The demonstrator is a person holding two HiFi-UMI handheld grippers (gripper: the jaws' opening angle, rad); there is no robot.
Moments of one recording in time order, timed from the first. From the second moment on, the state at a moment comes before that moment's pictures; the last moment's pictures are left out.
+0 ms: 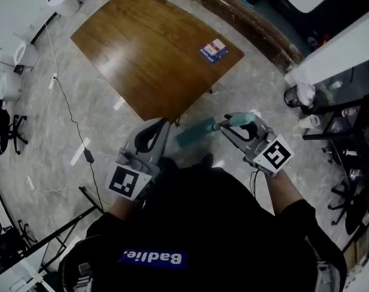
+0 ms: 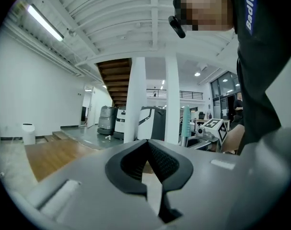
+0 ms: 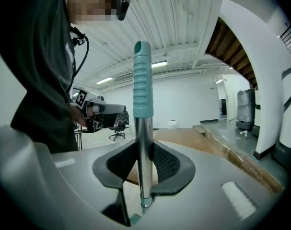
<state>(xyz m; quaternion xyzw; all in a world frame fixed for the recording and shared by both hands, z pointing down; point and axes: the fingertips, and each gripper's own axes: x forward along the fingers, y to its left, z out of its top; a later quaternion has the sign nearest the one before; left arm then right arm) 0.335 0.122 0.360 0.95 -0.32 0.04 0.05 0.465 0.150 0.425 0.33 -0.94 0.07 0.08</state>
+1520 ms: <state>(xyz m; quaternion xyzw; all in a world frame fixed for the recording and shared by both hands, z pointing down) 0.249 0.115 0.369 0.93 -0.37 0.02 0.07 0.369 0.128 0.588 0.12 -0.94 0.08 0.32</state>
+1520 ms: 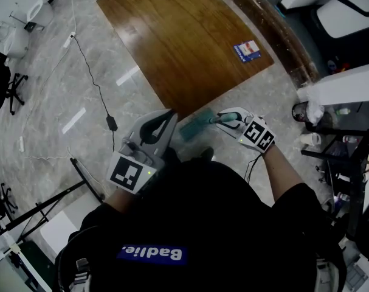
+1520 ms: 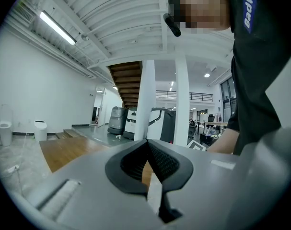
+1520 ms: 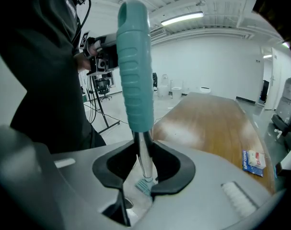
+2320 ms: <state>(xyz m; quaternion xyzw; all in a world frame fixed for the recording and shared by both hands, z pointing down) 0.234 0.109 0.377 0.93 -0.37 0.03 0.08 0.323 0.077 0.601 0.15 -0.93 0.09 0.32</state>
